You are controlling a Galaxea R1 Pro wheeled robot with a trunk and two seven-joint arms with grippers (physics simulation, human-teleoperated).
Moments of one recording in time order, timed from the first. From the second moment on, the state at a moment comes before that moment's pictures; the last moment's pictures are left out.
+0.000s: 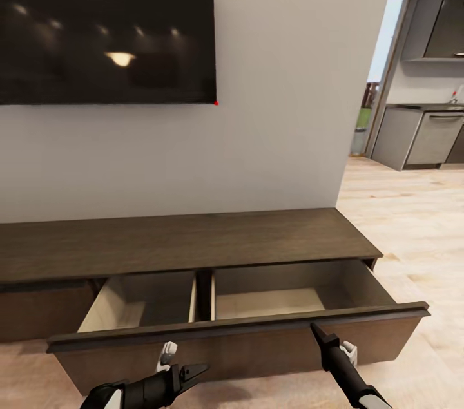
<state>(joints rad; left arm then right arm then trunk) -0.31 0.08 -0.06 -0.62 0.49 0.61 -0.98 -0.50 -0.11 -0.17 -0.11 -1.14 0.18 0.88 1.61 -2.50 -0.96</state>
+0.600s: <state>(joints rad) -0.31 0.08 -0.06 -0.62 0.49 0.61 -0.98 -0.50 -0.11 -0.18 -0.11 -1.14 0.19 0.88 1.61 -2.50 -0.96</state>
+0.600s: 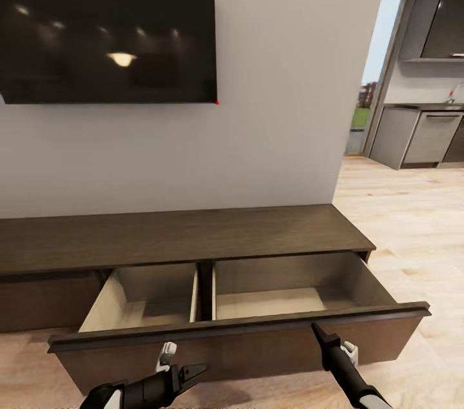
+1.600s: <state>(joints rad) -0.31 0.08 -0.06 -0.62 0.49 0.61 -0.98 -0.50 -0.11 -0.19 -0.11 -1.14 0.19 0.87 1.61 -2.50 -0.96</state>
